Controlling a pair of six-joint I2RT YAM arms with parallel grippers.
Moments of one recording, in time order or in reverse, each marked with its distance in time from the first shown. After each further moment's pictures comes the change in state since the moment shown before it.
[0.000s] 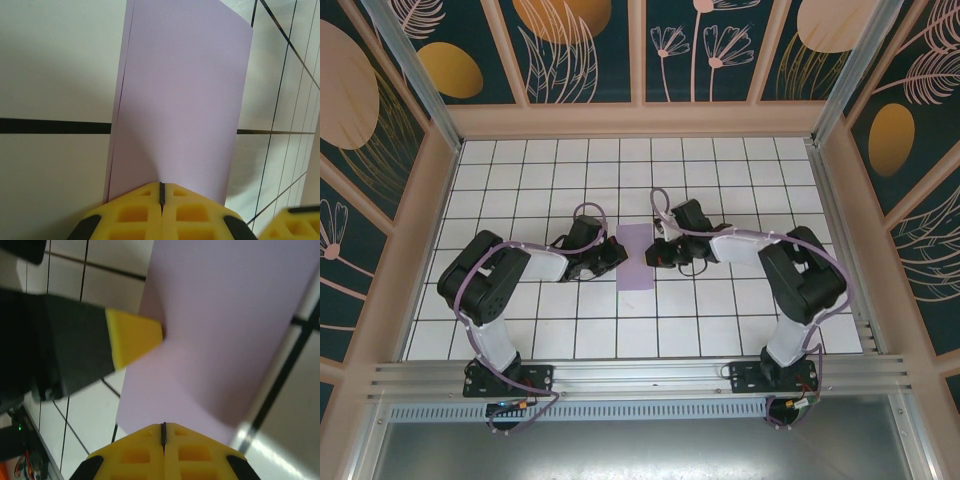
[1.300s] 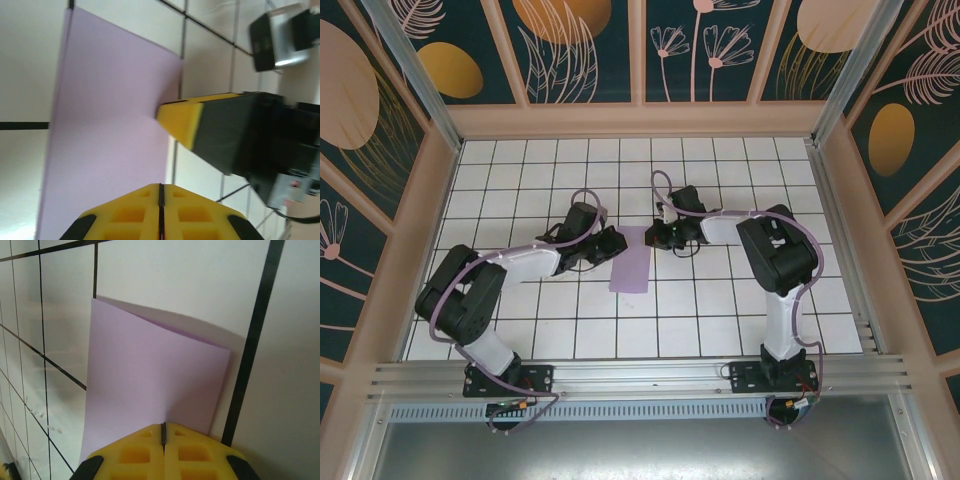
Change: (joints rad) left arm -0.002 -0.177 0.067 -0.179 0.006 0.061; right arm -0.077 0.216 0.187 0.040 0.035 0.082
